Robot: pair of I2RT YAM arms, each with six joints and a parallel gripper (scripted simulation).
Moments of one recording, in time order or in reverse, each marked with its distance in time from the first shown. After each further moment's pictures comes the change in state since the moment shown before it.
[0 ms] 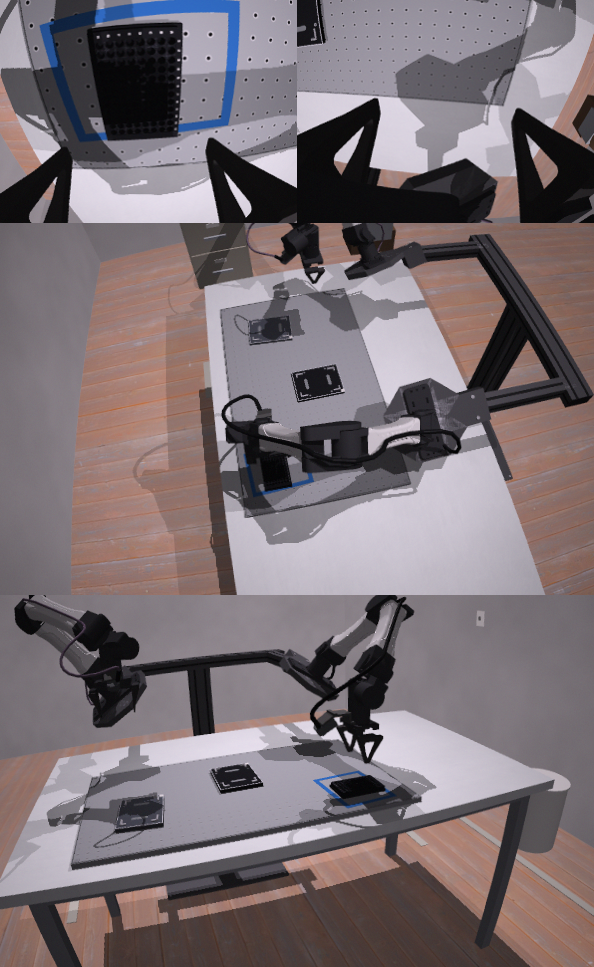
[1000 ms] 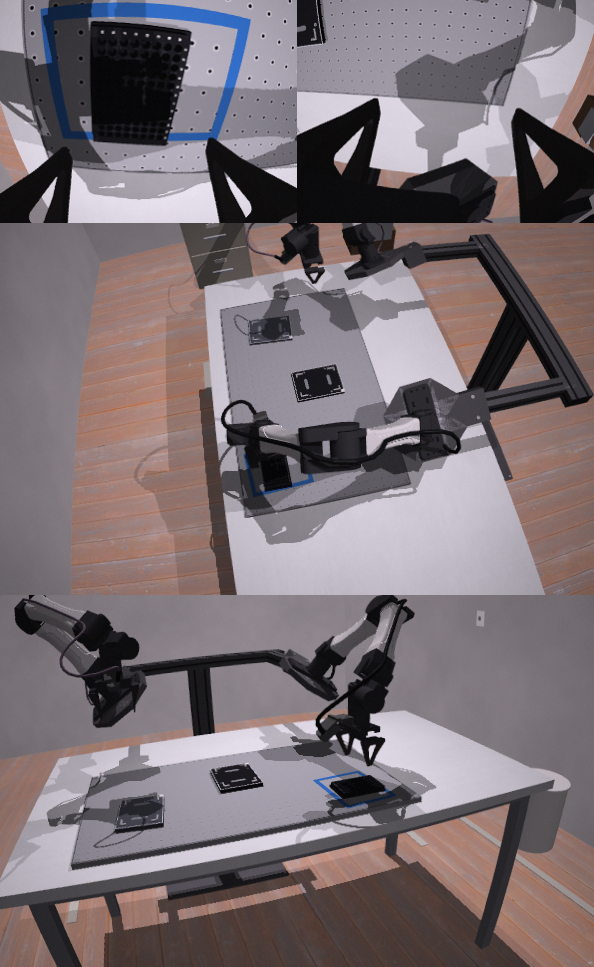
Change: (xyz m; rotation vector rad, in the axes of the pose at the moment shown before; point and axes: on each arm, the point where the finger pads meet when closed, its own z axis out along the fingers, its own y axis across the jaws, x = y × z) left arm 0.001 -0.003 0.009 0.012 0.005 -0.168; right arm 0.000 0.000 0.000 0.000 0.000 0.000
